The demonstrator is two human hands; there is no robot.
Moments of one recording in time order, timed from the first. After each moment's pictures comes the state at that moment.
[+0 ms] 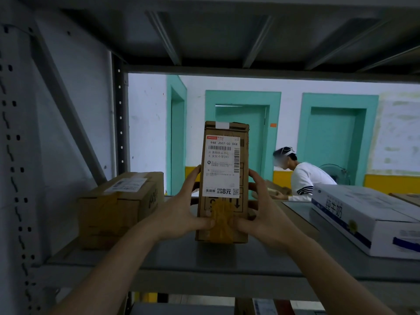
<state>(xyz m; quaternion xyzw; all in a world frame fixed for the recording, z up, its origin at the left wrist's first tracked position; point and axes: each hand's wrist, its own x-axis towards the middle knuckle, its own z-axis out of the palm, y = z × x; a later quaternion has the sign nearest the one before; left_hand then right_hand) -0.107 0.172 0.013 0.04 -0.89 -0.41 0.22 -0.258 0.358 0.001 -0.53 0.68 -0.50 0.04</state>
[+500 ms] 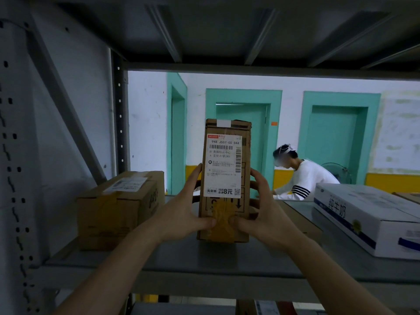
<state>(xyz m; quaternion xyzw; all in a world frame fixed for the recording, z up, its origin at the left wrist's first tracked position) -0.113 0.166 0.007 0.03 -0.89 -0.38 0.24 -0.259 0.354 -0.003 -0.53 0.68 -0.50 0.02</state>
